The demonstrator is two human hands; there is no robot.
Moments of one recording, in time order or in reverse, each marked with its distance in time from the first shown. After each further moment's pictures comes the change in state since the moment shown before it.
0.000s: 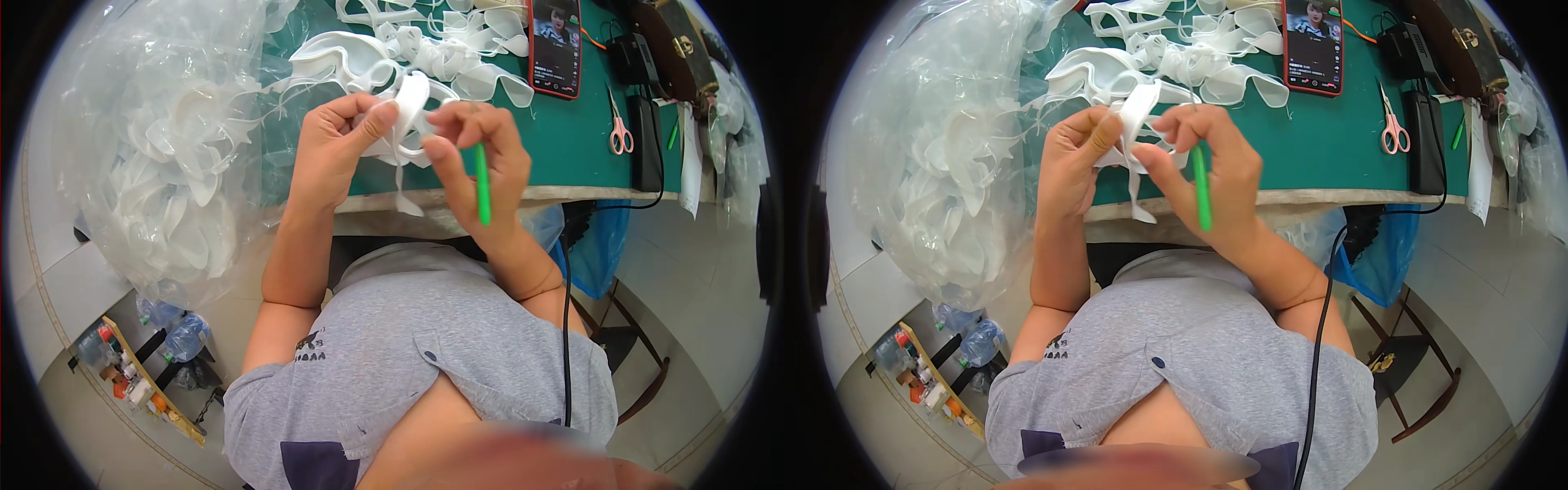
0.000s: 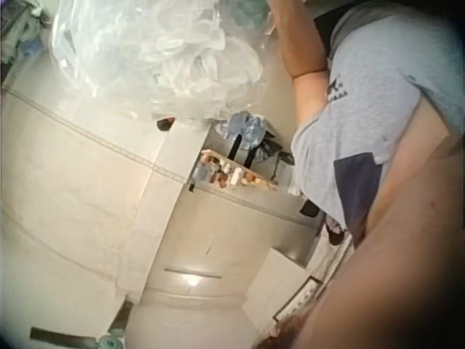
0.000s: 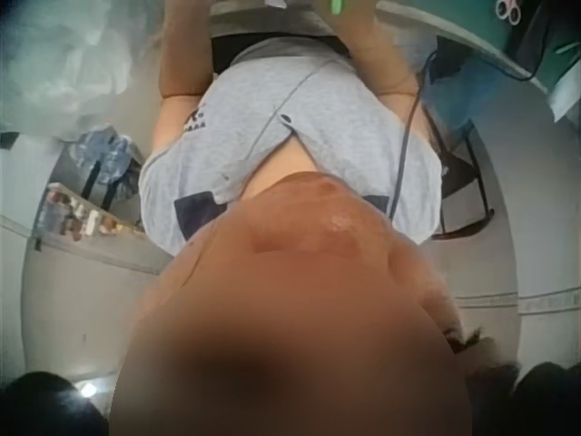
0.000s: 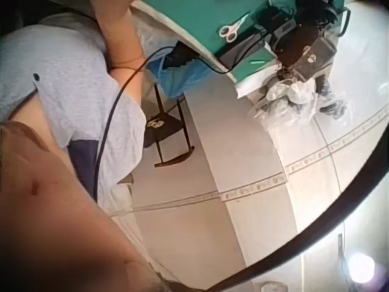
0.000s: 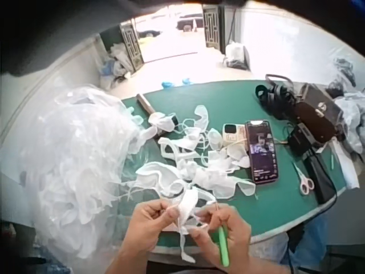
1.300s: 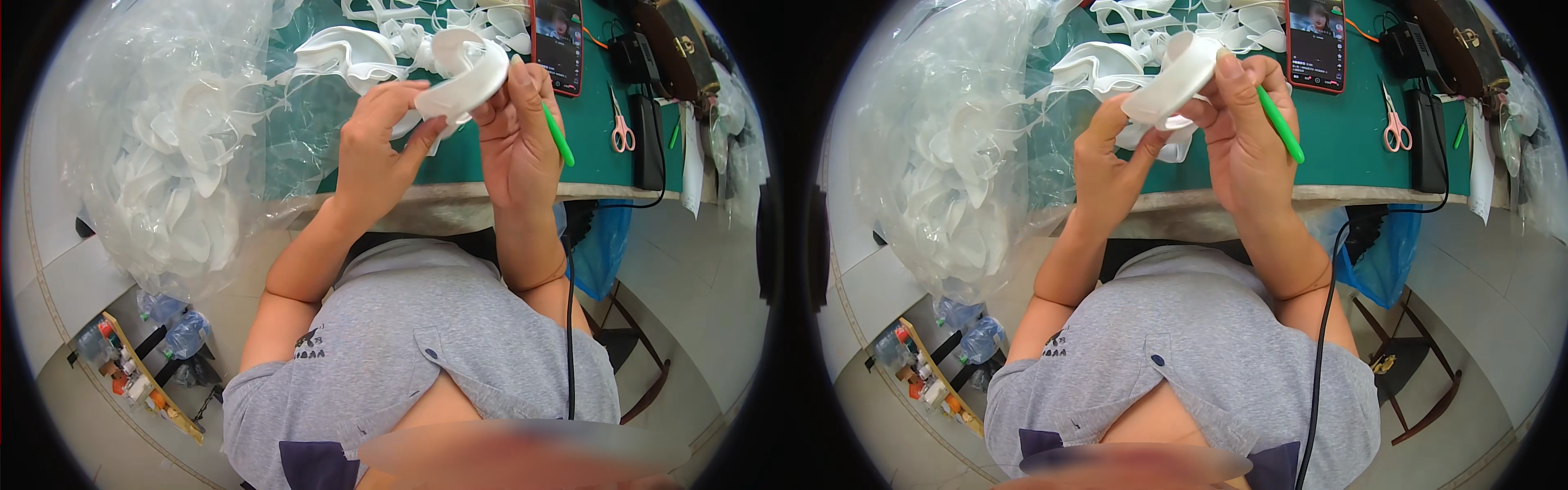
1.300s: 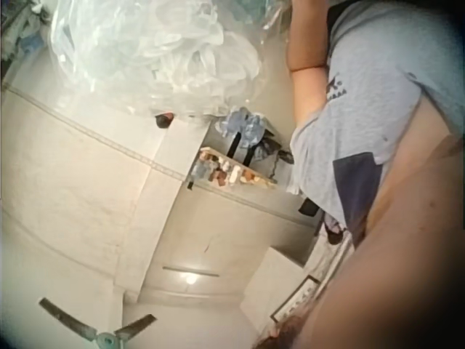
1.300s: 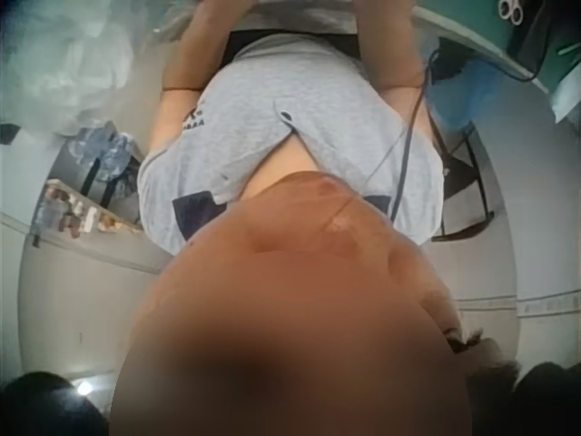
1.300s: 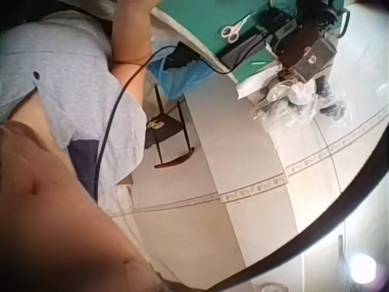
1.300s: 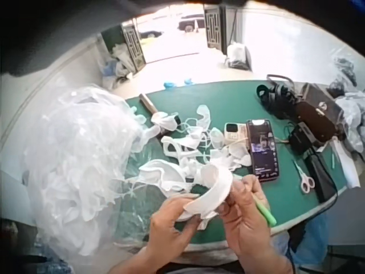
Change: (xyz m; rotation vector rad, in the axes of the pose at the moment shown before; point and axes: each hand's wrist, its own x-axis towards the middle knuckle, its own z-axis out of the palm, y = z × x) left_hand -0.007 -0.005 0.036 0.800 0.069 0.673; right_hand 0.032 -0.014 -0.011 0.991 0.223 0.410
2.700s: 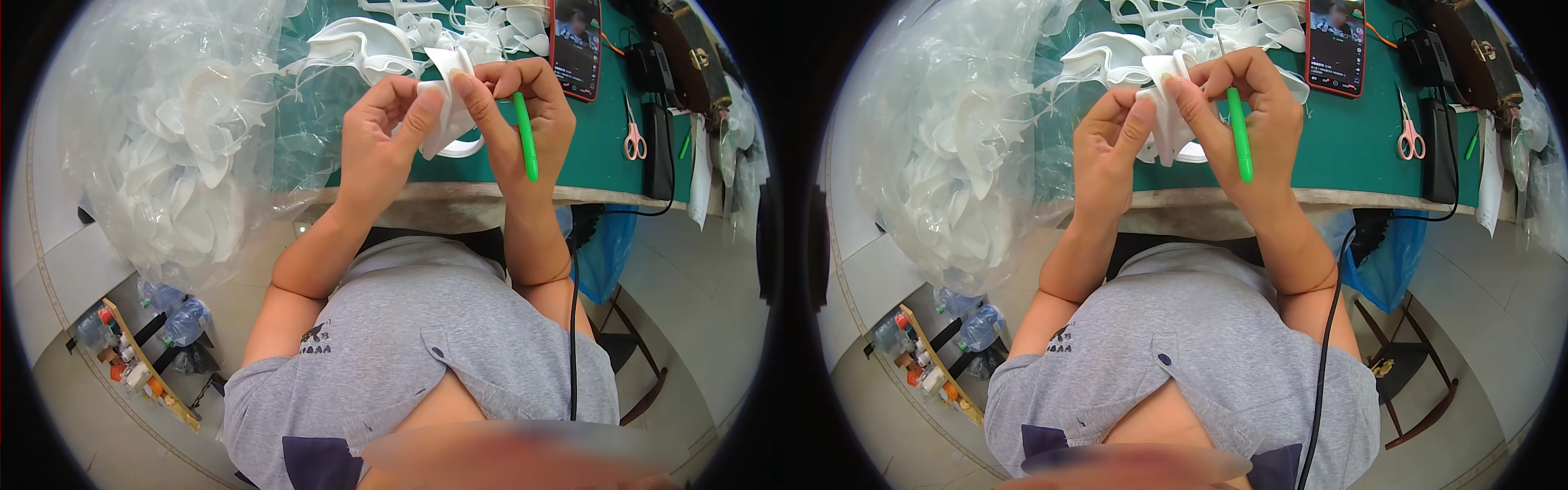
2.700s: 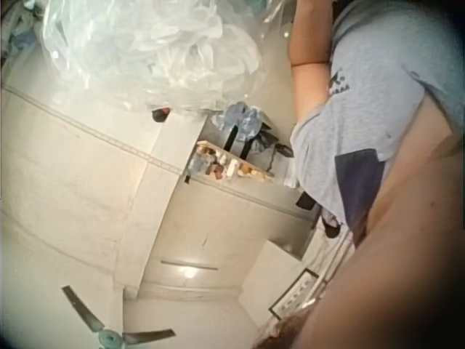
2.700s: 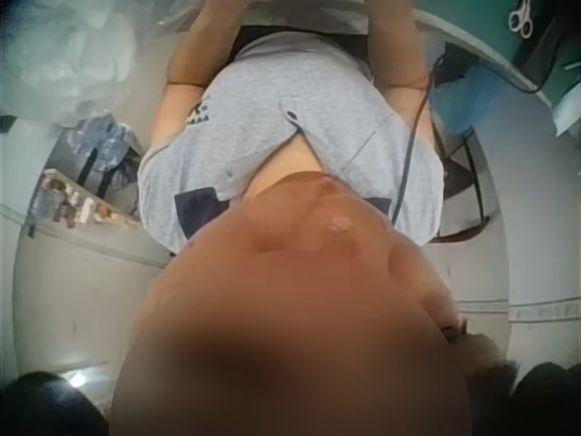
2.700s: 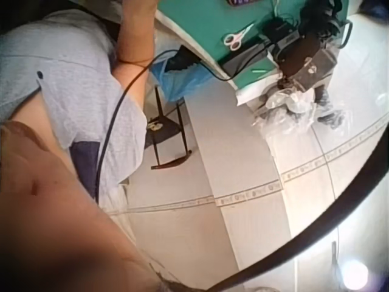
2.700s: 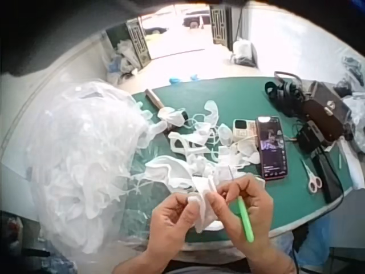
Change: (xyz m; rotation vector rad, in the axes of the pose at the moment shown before) left_hand 0.000 0.003 -0.002 -0.727 0.086 -0.520; right_hand 0.007 0.010 -0.002 -0.914 -0.105 -0.299
